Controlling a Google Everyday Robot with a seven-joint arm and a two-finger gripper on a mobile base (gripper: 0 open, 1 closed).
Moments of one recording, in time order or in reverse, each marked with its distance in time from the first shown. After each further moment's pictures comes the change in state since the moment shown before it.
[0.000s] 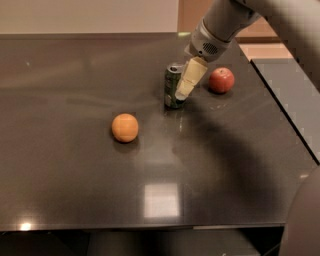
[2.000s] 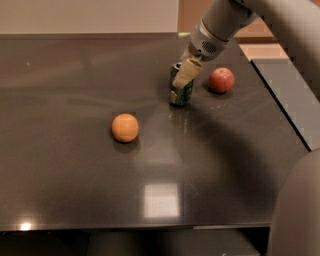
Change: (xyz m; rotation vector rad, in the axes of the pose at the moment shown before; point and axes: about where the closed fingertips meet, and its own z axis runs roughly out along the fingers) arm -0.002 -0.008 0.006 -0.023 -0.021 0.011
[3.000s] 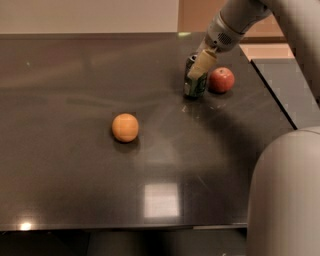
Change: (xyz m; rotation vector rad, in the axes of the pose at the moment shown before) arm 0.034 -0.050 -0.019 0.065 0.004 0.062
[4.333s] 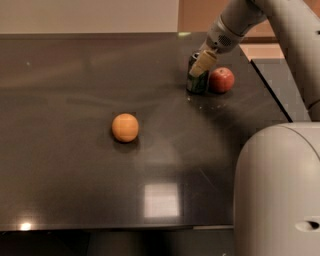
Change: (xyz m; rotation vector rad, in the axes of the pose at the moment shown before) arm 0.013 -0.024 0.015 0.005 0.001 0.030
